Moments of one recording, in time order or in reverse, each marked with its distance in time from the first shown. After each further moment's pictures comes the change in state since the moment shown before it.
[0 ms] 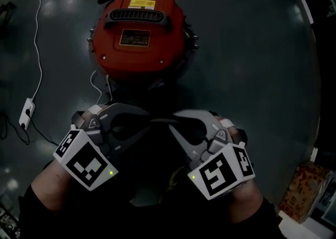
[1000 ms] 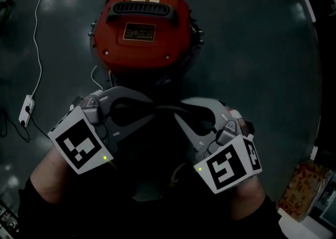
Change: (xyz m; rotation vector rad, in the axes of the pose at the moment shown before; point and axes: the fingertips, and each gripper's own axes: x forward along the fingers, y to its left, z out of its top) left arm -0.003 0.023 0.001 -0.054 -0.051 -0.068; right arm 0.005 -0.021 0.002 -0.002 0.001 -0.053
